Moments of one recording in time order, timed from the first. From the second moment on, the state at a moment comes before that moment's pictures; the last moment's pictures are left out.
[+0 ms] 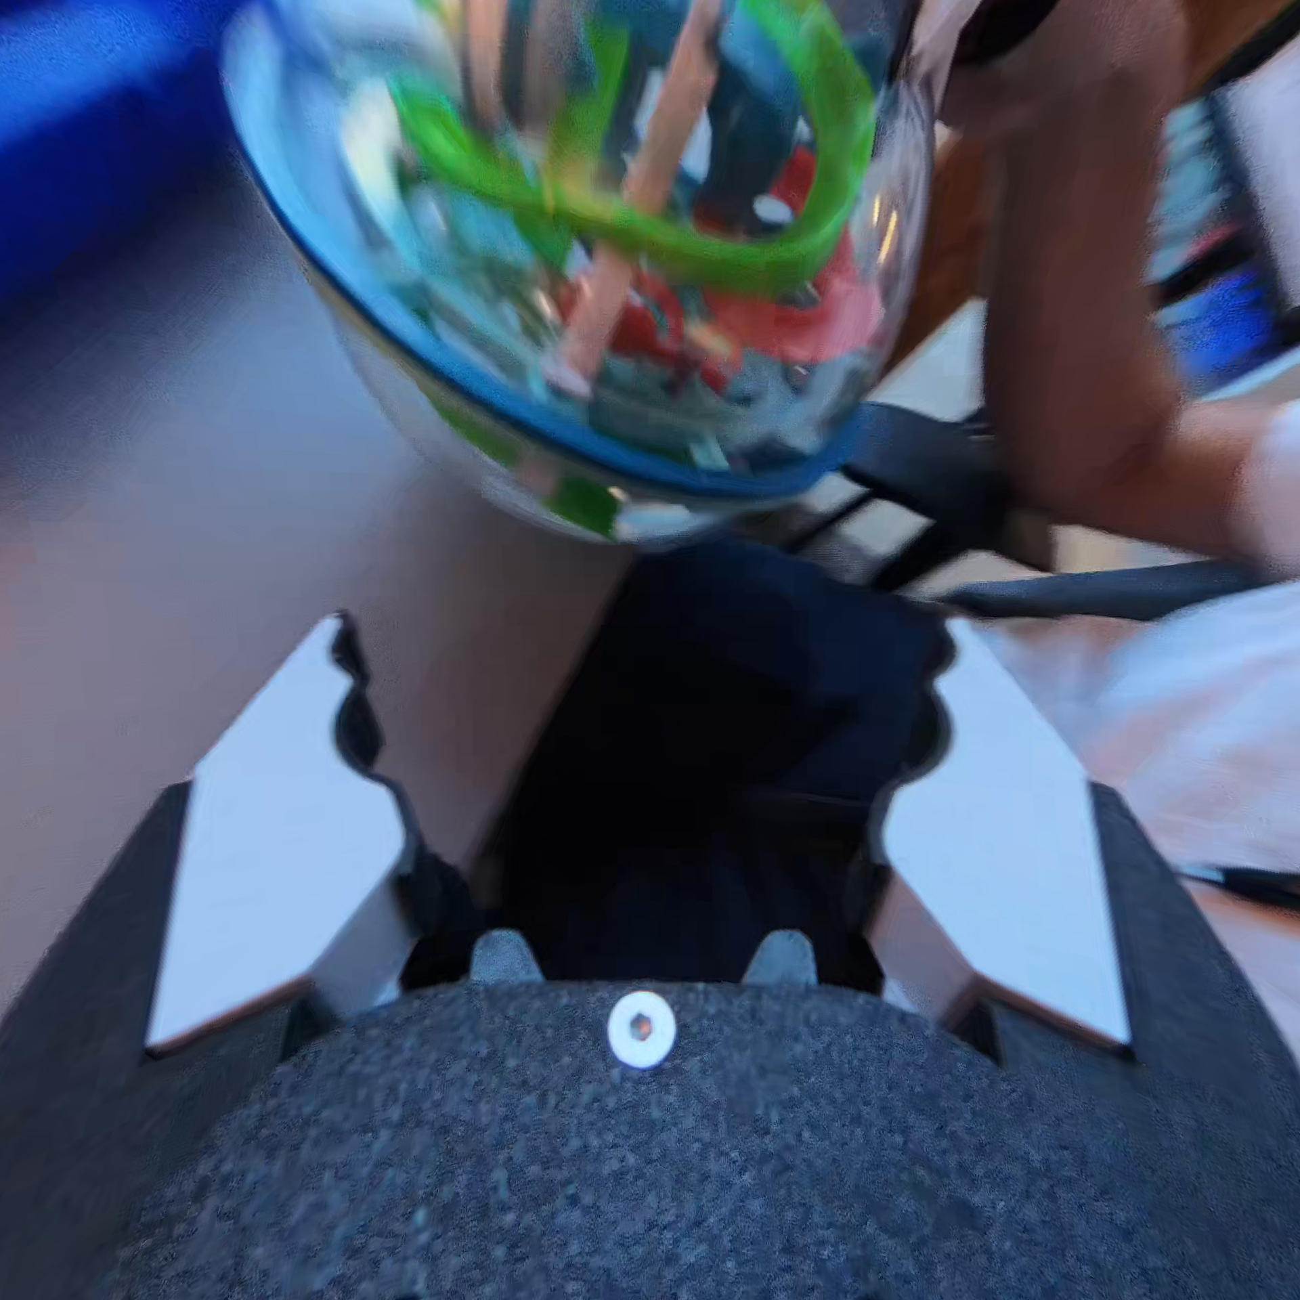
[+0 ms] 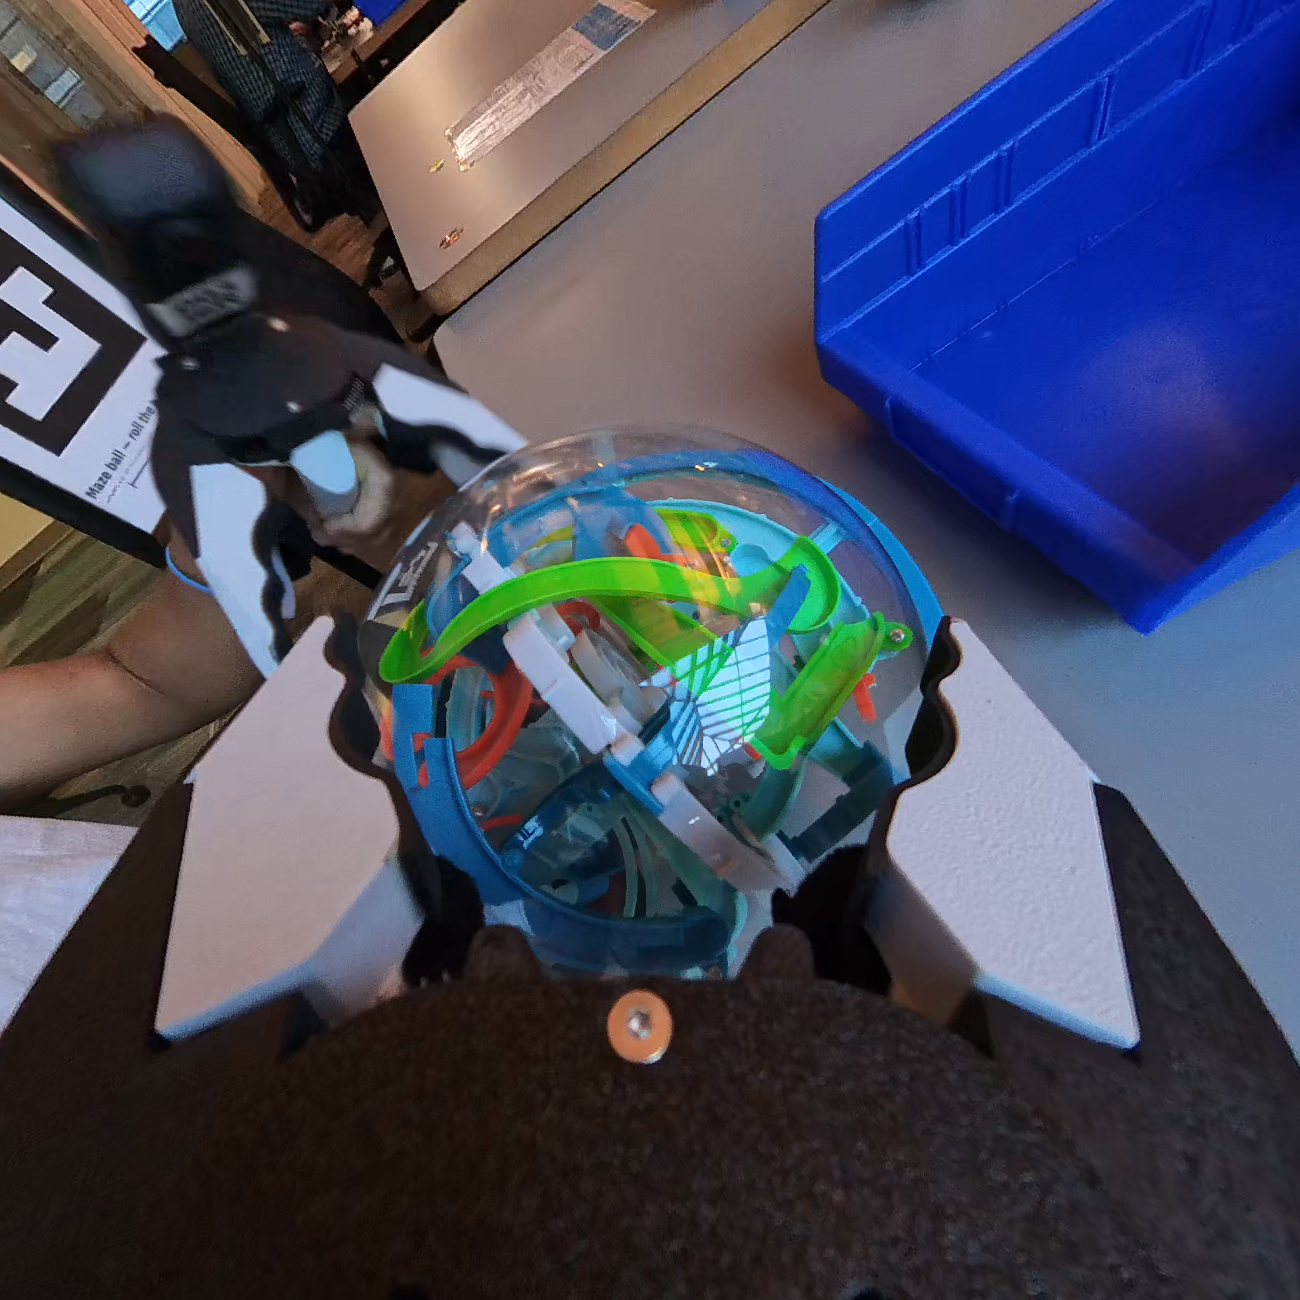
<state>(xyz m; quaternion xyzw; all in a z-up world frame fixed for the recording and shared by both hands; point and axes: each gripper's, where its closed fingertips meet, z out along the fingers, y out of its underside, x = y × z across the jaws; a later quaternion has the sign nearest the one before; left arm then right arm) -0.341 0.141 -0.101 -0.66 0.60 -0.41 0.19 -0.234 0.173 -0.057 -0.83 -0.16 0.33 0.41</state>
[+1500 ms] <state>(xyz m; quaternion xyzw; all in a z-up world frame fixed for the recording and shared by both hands) -0.286 0.161 -0.106 -0.67 0.44 -0.59 0.10 -0.245 0.152 -0.083 -0.72 -0.29 0.10 0.62</state>
